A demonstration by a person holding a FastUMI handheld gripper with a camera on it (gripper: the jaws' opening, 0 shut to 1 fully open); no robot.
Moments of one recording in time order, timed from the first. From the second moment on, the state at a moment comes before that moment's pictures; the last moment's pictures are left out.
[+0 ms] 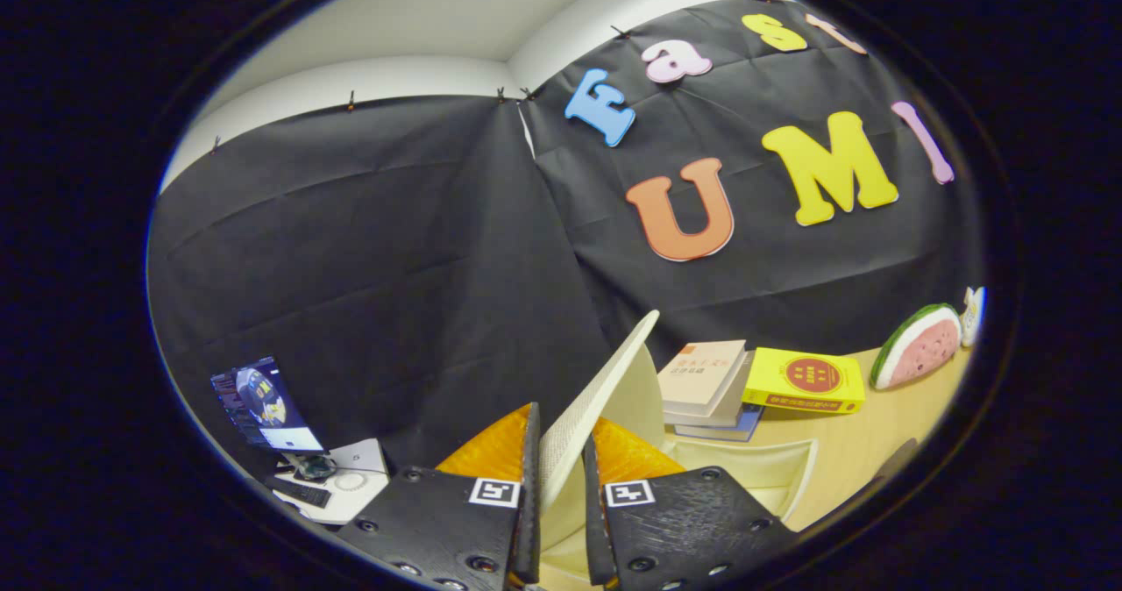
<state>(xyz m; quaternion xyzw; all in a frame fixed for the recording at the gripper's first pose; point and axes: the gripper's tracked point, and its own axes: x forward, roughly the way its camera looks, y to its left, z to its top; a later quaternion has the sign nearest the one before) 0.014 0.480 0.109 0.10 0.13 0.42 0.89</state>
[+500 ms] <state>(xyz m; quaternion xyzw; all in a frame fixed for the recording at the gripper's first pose) -0.011 0.567 0.103 0.01 0.10 0.45 0.89</state>
